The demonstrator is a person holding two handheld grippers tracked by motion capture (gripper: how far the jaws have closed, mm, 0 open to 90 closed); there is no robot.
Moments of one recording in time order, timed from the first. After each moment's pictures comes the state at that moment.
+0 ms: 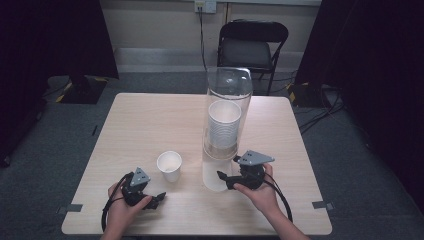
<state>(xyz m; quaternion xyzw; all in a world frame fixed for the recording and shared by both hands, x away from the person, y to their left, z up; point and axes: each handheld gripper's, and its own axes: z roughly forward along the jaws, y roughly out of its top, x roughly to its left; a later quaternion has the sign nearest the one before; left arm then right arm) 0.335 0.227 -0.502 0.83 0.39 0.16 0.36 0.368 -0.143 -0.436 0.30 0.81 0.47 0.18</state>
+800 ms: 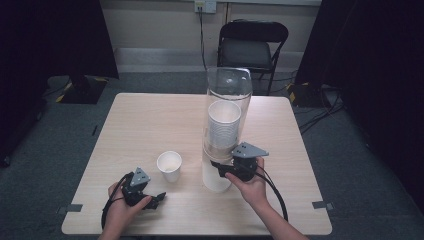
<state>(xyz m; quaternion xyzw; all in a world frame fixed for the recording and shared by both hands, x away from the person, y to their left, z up) 0.335 0.228 -0.502 0.84 0.39 0.17 0.35 0.382 -0.121 -0.424 0.30 0.77 0.52 0.21</state>
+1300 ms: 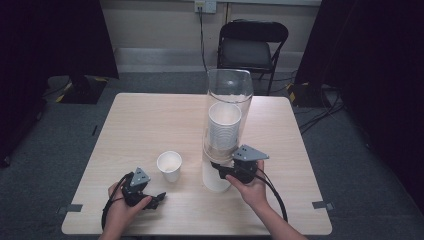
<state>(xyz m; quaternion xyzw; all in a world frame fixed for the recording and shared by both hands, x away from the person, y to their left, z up) 0.335 0.227 -0.502 0.83 0.39 0.16 0.36 0.380 -0.122 -0.432 0.30 0.77 0.53 0.21</state>
